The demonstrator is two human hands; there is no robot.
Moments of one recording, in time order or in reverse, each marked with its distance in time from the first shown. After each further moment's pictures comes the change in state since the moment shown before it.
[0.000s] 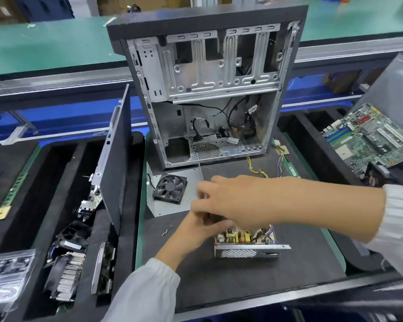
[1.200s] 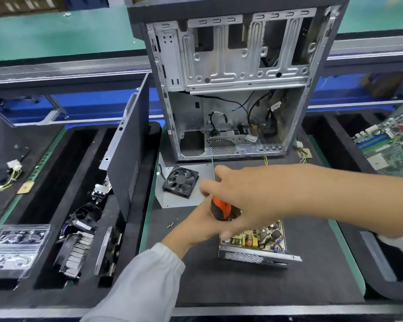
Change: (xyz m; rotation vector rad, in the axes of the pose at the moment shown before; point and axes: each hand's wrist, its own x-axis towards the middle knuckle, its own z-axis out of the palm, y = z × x) left_hand 0.009 0.012 0.005 -0.023 -0.054 -0.058; right_hand -0.003 0.008 -0.014 0.052 -0.071 0.066
